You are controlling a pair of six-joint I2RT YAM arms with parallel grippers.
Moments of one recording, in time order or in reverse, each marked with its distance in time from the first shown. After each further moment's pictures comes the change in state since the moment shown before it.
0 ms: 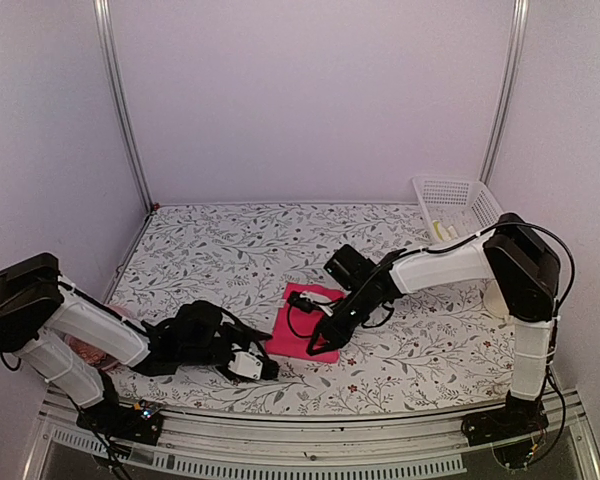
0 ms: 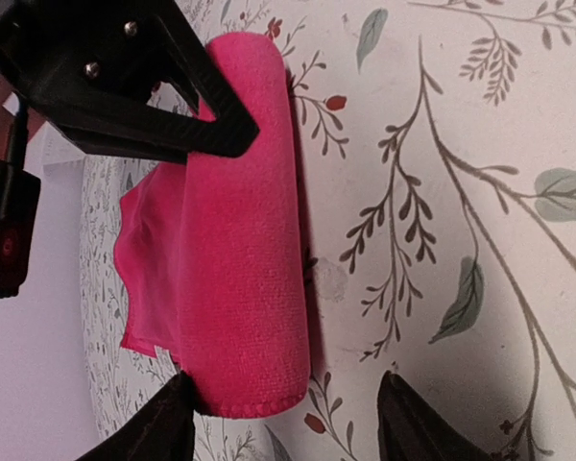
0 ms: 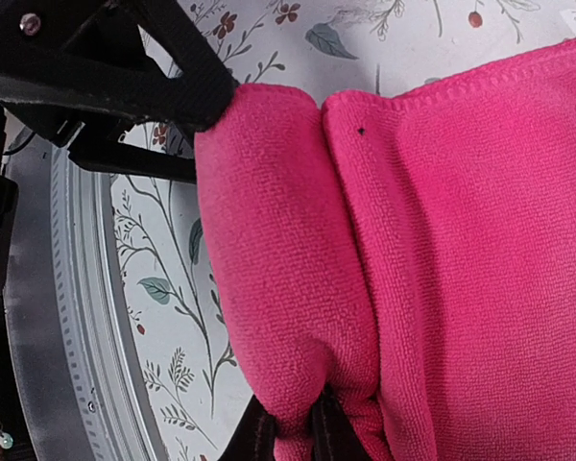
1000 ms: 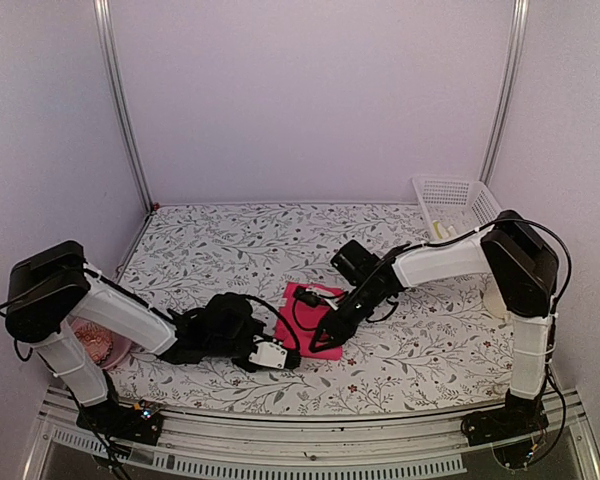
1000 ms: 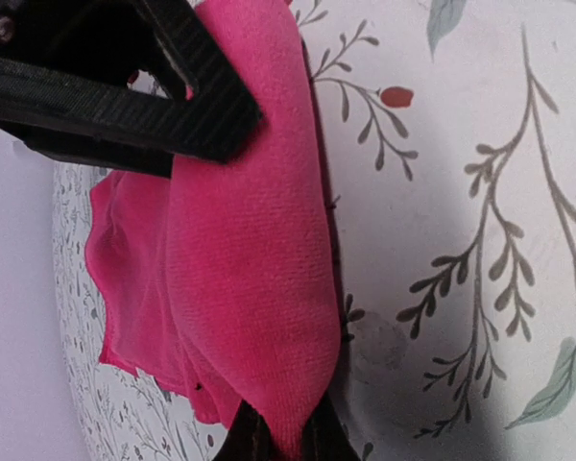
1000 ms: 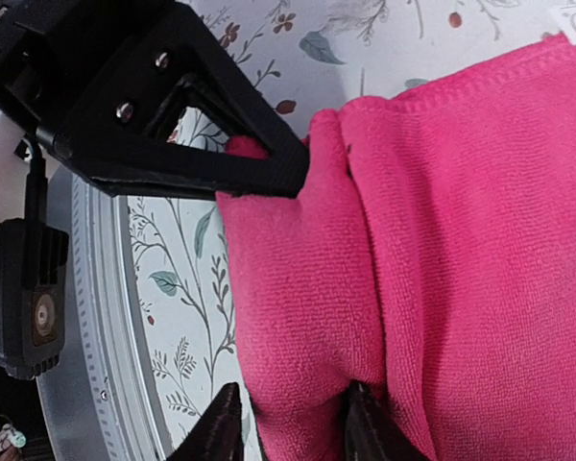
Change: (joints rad) left arm -0.030 0.168 0.189 -0.116 -0.087 -0.053; right arm -0.063 0.036 0.022 -0.021 -0.098 -0.035
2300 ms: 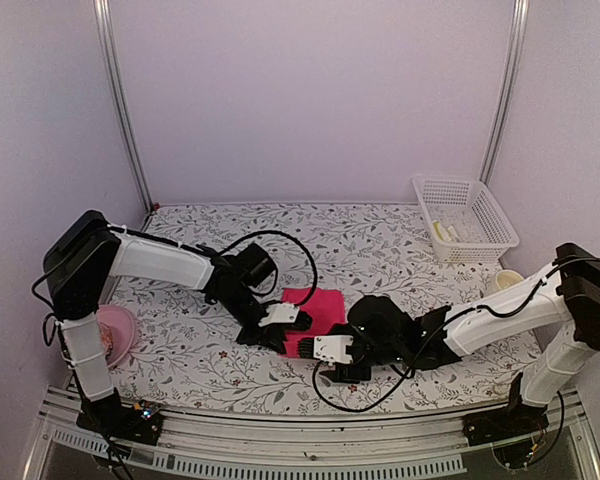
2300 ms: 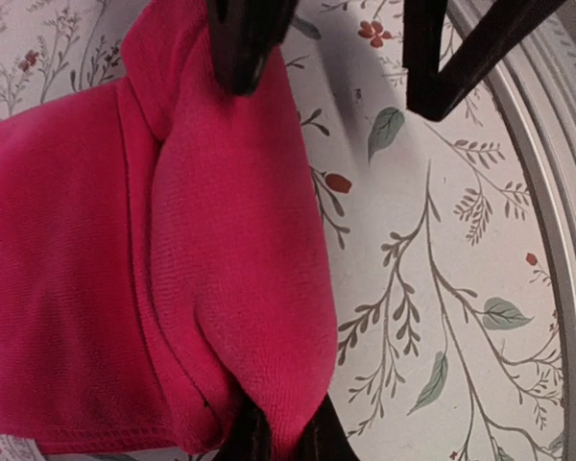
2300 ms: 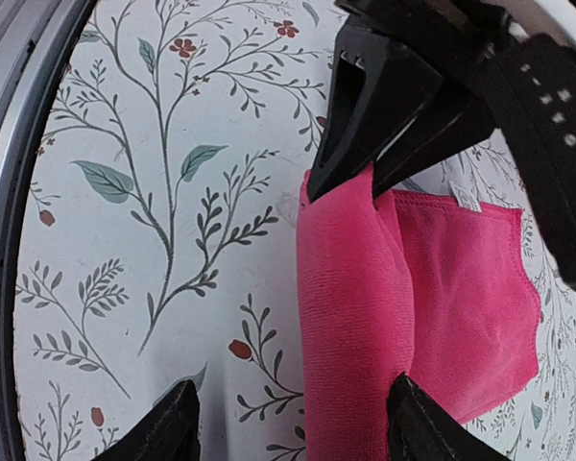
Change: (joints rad) left arm 0.211 0.227 0.572 -0.908 0.568 -0.150; right arm 0.346 -0.429 -0.538 0.548 0.769 -0.409
